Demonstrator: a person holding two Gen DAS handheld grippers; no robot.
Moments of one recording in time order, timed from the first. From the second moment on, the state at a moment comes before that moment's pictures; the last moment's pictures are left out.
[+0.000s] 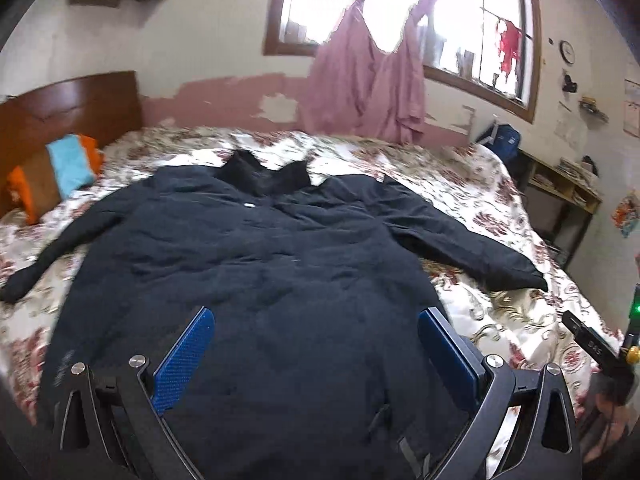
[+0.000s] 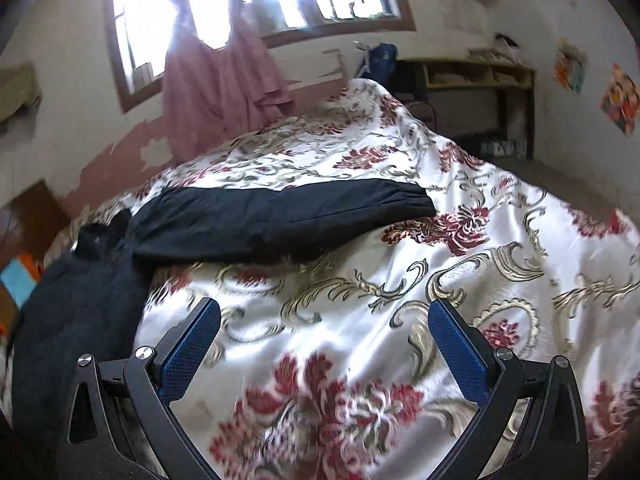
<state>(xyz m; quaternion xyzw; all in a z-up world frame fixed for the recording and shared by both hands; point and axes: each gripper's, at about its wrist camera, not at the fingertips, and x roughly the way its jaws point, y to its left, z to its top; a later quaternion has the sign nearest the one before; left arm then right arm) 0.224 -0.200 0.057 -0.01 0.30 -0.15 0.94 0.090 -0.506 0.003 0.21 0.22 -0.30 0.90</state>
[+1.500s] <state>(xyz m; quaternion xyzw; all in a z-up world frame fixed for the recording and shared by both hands) 0.427 -0.311 -0.071 -0.09 0.42 -0.21 0.88 0.233 -0.635 -0.115 0.56 0.16 -0.22 0.78</state>
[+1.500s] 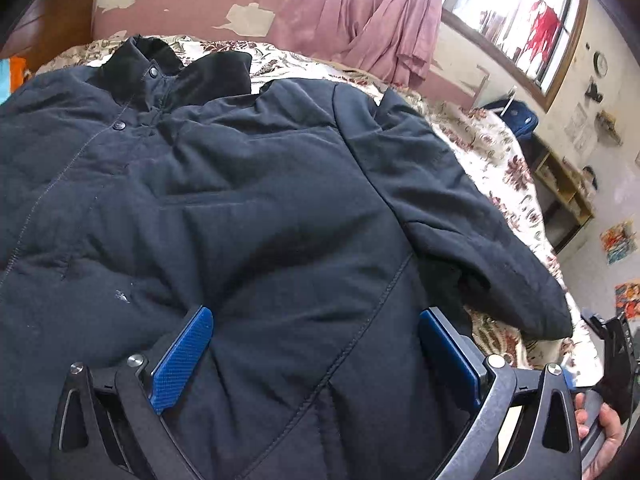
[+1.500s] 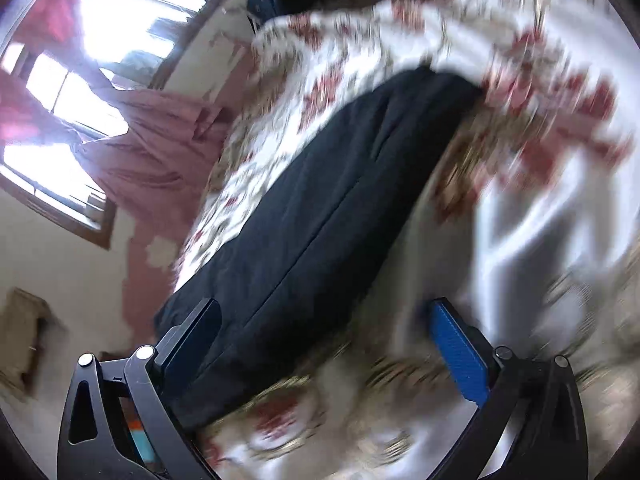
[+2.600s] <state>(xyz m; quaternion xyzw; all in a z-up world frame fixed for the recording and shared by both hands) 0.399 -0.010 -0.016 -0.15 0.38 -0.06 0.91 0.467 -0.254 0.111 0.00 0.19 0.03 0.98</state>
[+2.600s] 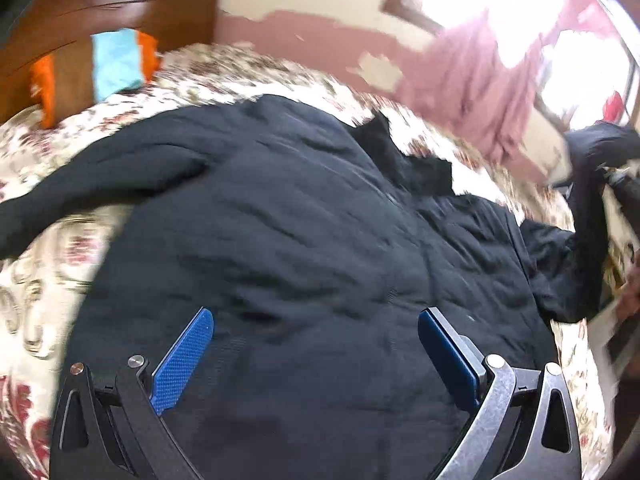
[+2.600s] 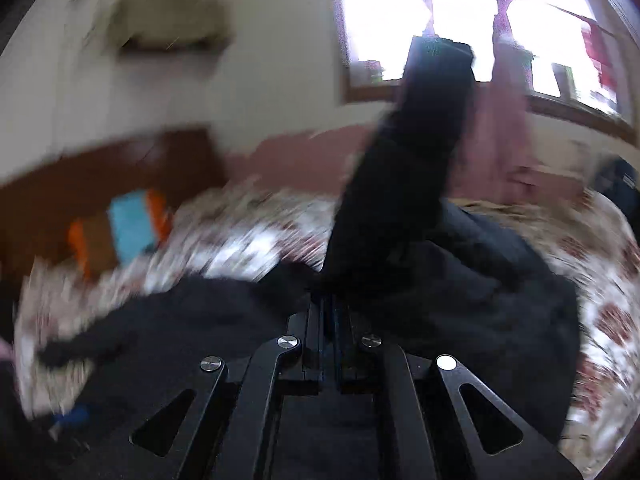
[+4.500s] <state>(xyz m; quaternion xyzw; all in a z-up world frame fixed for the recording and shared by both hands) 0.493 0.052 -0.036 -0.20 0.24 -0.09 0.95 0.483 -0.232 -0.005 -0.04 0.33 0.06 0.94</state>
